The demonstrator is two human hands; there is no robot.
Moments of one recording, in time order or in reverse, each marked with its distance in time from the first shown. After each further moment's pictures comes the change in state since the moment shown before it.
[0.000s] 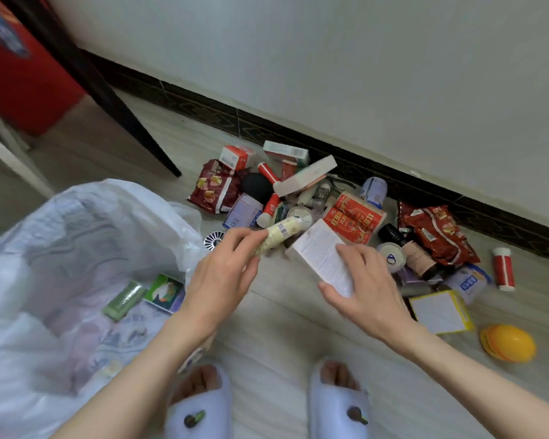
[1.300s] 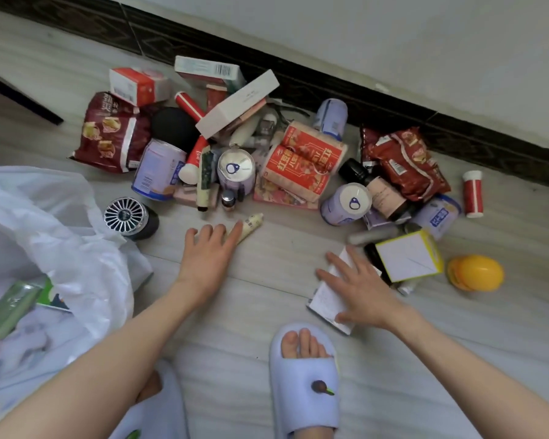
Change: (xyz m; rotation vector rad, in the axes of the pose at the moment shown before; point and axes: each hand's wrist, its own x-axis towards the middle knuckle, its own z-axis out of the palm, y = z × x) left_hand 0.002 -0.048 0.184 0.451 -0.509 0.030; right_hand -0.040 0.153 0.091 -0.369 -0.628 -0.025
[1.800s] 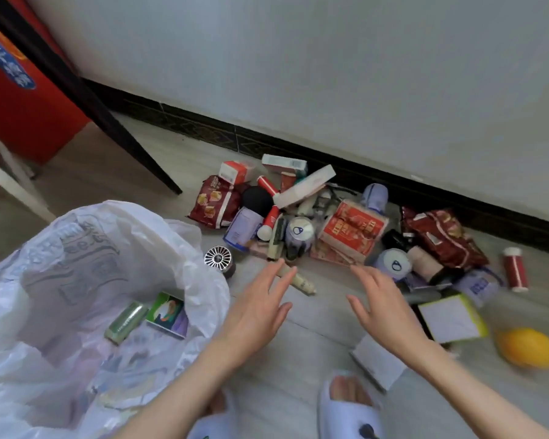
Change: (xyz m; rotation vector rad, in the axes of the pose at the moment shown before) left_hand -0.079 -0.011 -0.110 -0.397 0.252 0.096; right_hand -0.018 -0.090 -0.116 0.325 0.588 0.065
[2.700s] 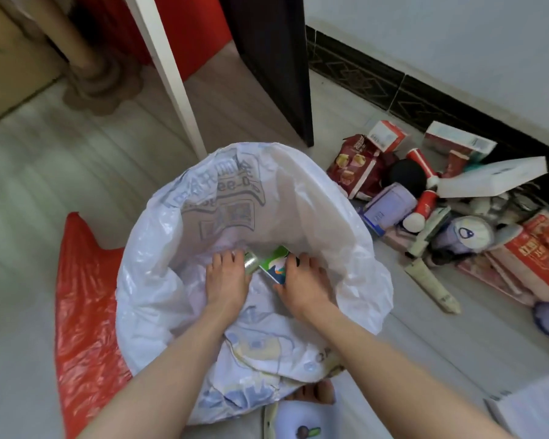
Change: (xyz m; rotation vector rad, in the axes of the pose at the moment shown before) left_hand -0.132 -0.214 0.000 0.276 -0.085 -0.923; right_hand 0.079 -0.263 0.191 -0.179 -0.482 -0.214
